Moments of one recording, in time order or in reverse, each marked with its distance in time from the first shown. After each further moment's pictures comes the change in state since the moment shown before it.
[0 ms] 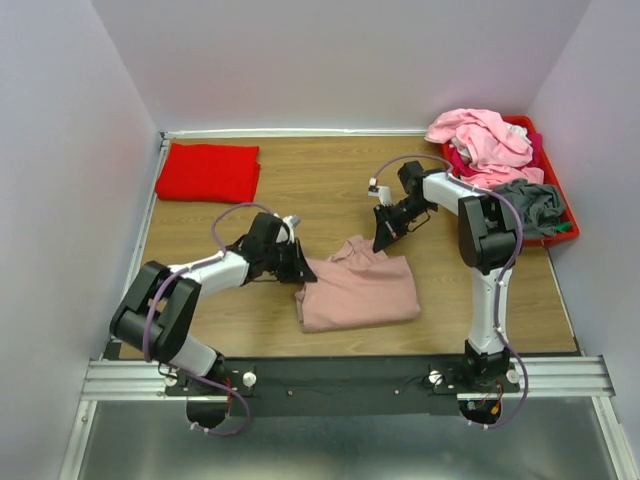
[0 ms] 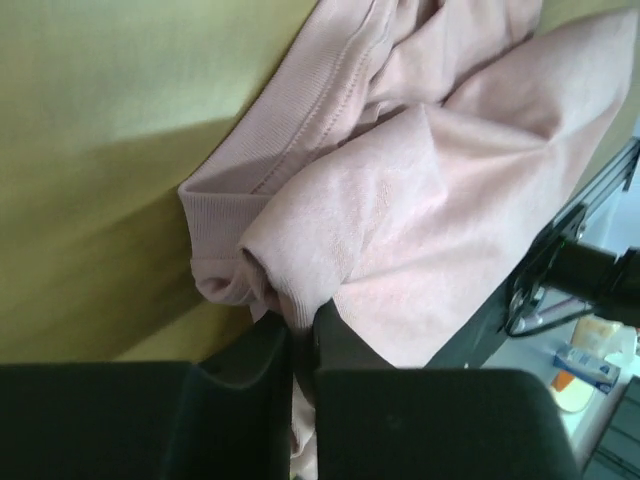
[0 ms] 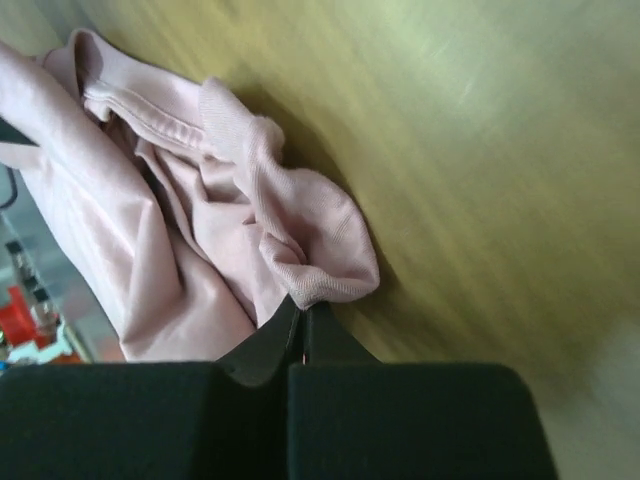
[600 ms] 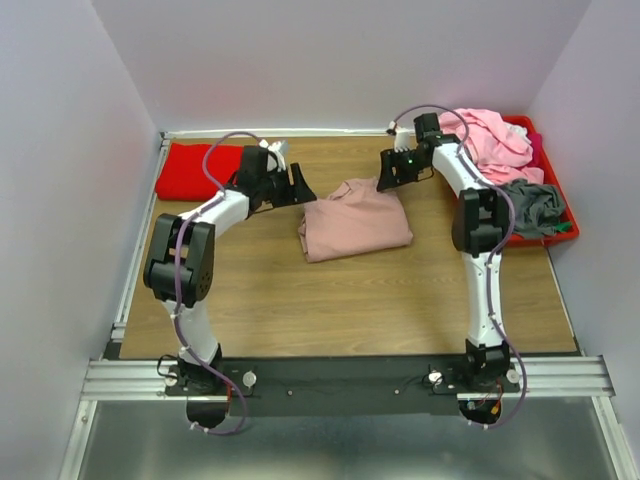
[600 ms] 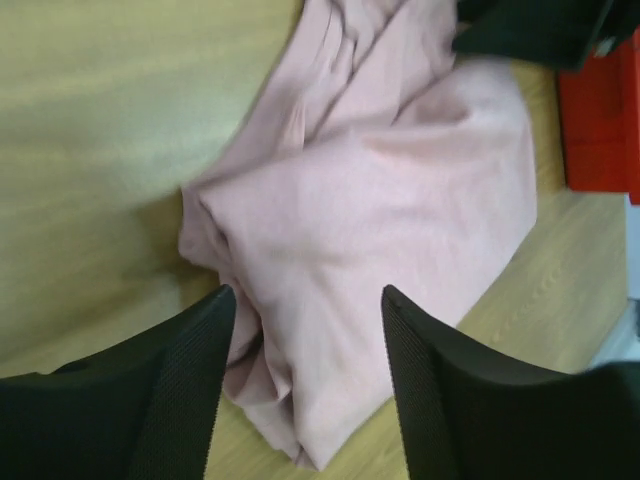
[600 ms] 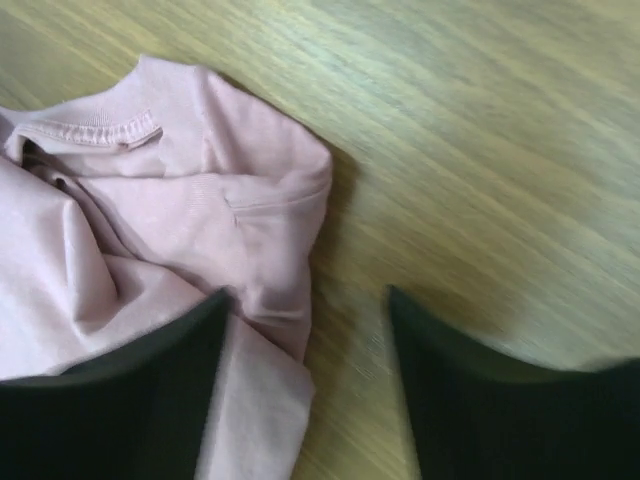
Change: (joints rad) left arm 0.219 0.417 0.614 0.012 -0.002 0.190; right arm -0.102 0.310 0.671 0.108 0.241 0.181
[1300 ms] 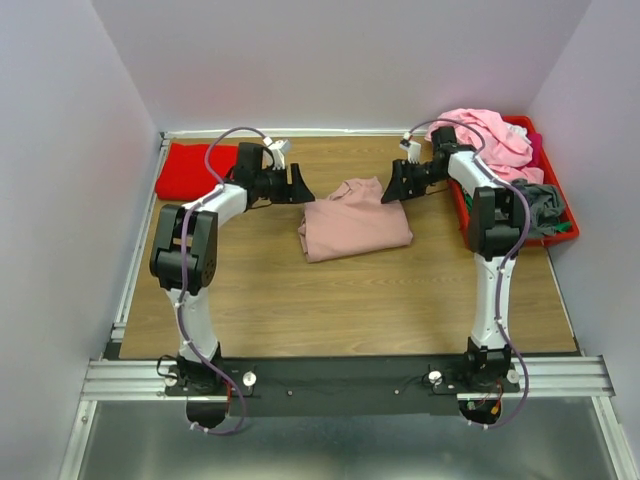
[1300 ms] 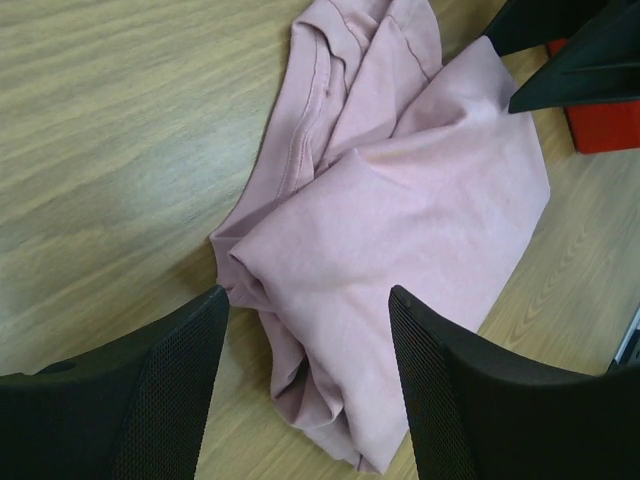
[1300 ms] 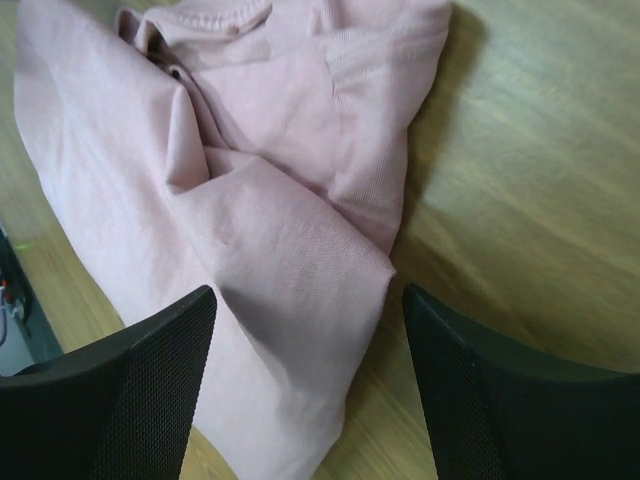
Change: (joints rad) left arm 0.053 0.082 0.095 -0.005 0.152 0.174; right arm -0.091 -0.134 -0.258 0.025 -0.276 -0.028
